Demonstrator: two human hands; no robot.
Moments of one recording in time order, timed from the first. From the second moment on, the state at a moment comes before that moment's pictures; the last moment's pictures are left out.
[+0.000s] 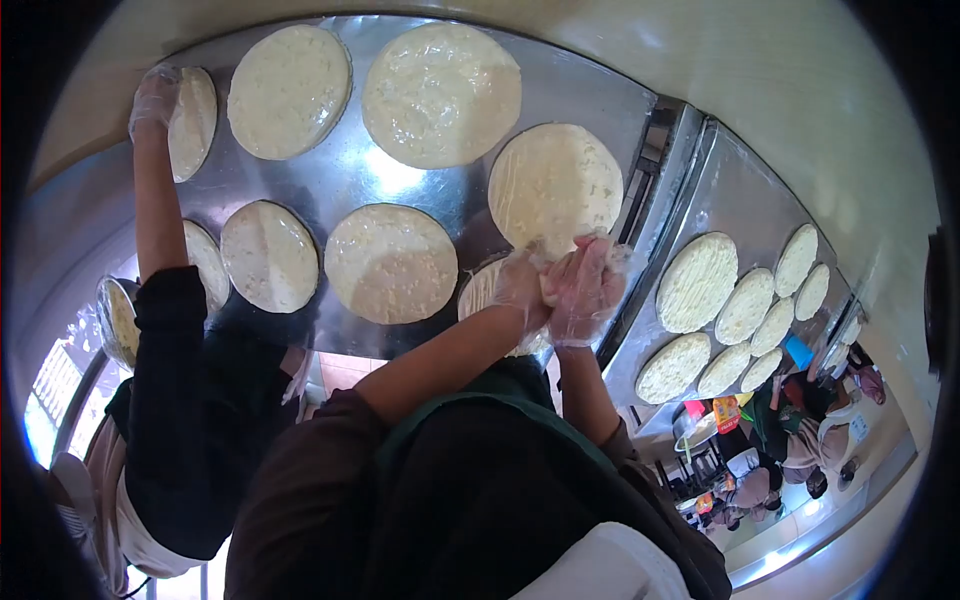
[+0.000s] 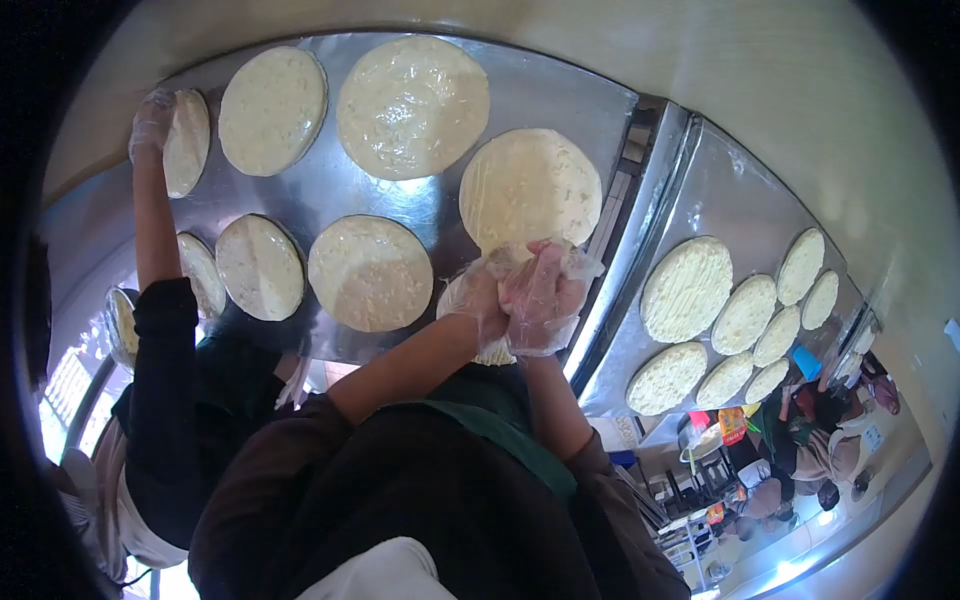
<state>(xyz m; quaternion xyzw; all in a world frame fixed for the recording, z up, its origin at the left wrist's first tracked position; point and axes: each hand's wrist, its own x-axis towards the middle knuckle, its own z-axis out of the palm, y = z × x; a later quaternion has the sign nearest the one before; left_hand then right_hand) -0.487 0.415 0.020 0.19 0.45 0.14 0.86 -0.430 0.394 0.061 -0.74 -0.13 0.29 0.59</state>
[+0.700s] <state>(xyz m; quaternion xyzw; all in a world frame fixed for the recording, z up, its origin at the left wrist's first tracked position) -0.434 0.447 -0.066 0.17 0.43 0.00 0.89 -0.384 0.453 0.053 -0.78 -0.12 0.22 0.57</state>
